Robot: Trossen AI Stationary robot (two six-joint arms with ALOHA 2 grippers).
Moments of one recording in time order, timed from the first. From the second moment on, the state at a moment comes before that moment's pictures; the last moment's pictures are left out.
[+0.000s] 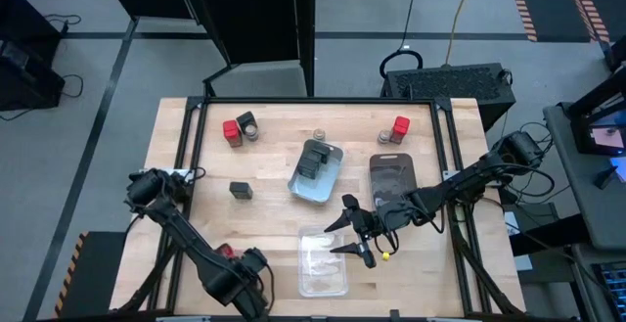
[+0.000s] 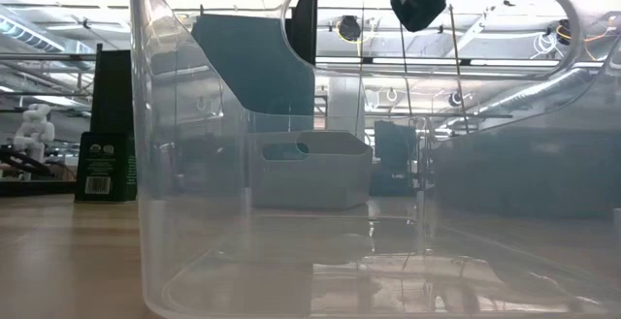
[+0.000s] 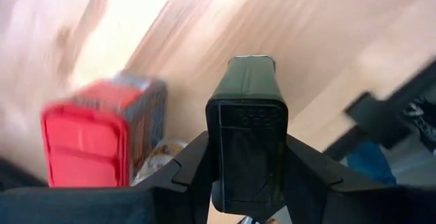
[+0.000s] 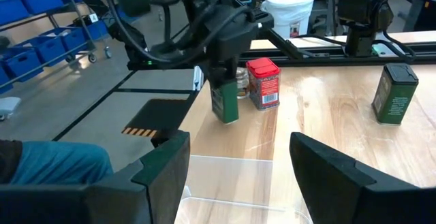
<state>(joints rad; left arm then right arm) -0.78 1.95 1.62 -1.25 0.03 -1.45 0.43 1.50 0.79 0.48 0.10 0.25</state>
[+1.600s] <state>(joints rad) -0.04 1.94 1.96 -1.41 -0.21 0.43 0.40 1.25 0.79 0.06 0.25 0.20</state>
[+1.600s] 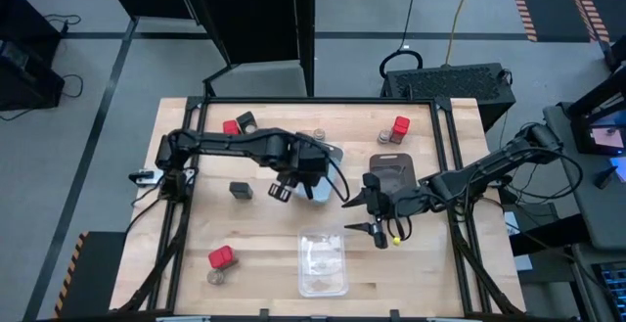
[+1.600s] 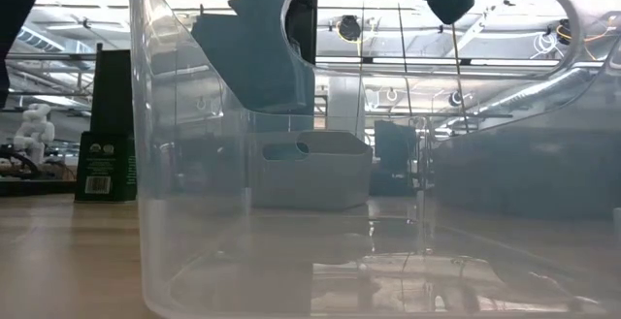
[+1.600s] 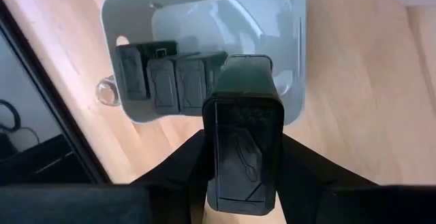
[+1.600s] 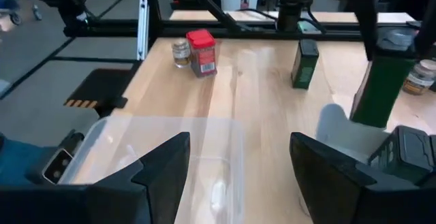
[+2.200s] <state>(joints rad) 0.06 1.94 1.86 -1.27 -0.03 0.45 0.40 1.25 0.79 0.01 0.29 0.15</state>
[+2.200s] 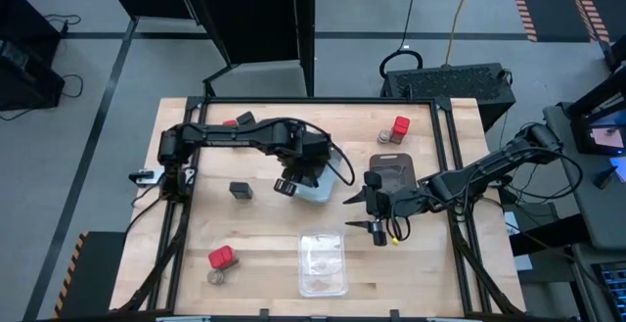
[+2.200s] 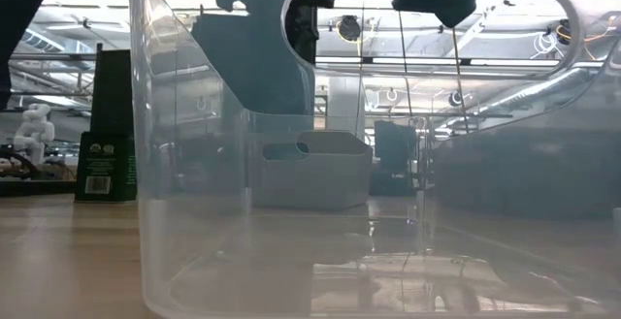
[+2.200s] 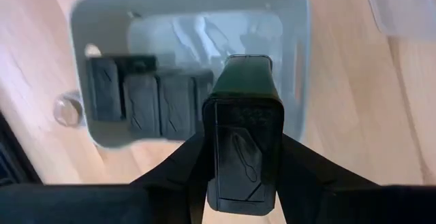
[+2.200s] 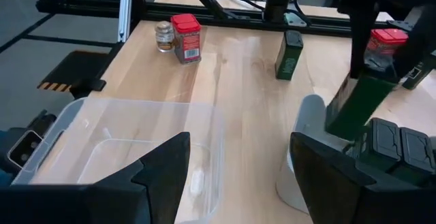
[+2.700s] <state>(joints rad) 0.07 1.94 1.70 -1.14 -0.11 0.51 0.36 1.25 0.79 0.01 0.29 0.15</state>
